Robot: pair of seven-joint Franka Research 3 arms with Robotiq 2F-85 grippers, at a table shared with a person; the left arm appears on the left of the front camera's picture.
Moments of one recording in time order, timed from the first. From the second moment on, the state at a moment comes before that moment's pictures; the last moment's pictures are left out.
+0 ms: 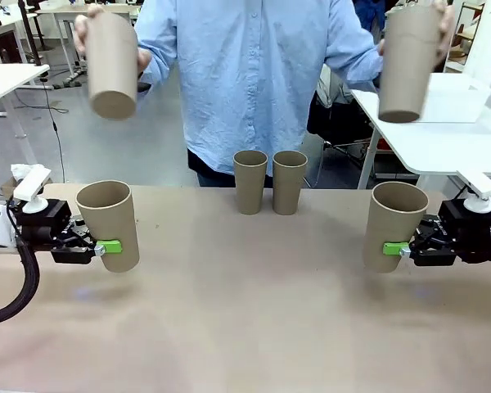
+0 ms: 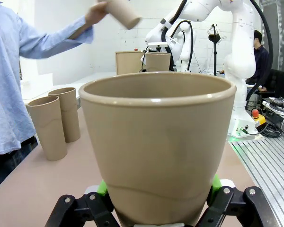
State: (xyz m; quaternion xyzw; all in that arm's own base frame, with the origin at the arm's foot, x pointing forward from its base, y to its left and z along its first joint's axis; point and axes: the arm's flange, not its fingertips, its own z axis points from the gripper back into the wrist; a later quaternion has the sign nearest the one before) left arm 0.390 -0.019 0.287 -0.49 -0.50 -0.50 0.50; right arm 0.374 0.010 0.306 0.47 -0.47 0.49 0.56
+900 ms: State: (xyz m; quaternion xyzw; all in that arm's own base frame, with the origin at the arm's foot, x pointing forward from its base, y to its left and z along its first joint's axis) left arm 0.390 -0.019 0.287 -0.49 -0.50 -0.50 0.50; right arm 0.374 0.010 0.306 0.47 -0.47 0.49 0.56
